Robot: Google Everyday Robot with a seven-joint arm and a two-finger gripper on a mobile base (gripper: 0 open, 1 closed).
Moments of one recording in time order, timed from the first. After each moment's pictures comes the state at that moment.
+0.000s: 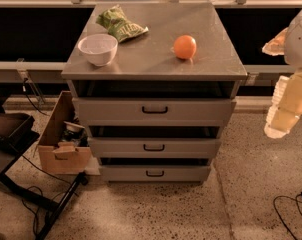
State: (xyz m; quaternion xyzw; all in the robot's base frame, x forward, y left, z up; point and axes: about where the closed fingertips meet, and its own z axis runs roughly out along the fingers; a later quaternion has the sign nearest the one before) arm 0.438 -0.217 0.976 -0.60 0.78 -0.03 0.16
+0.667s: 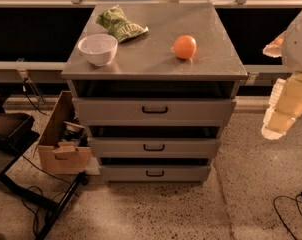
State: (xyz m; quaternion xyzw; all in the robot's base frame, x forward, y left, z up) arm 0.440 -0.217 0.971 -0.59 0.79 -0.05 0.16
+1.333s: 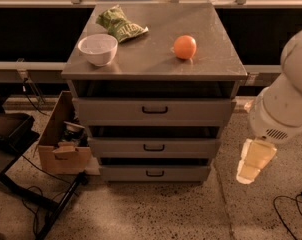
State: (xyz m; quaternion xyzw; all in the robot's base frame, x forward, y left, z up) arm 0.439 -0.226 0.827 -0.58 0.80 -0.05 0.12
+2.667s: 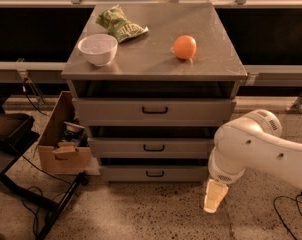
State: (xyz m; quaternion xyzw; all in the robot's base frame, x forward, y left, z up) arm 0.451 -0.200 0.630 -0.58 0.81 -0.05 0.08
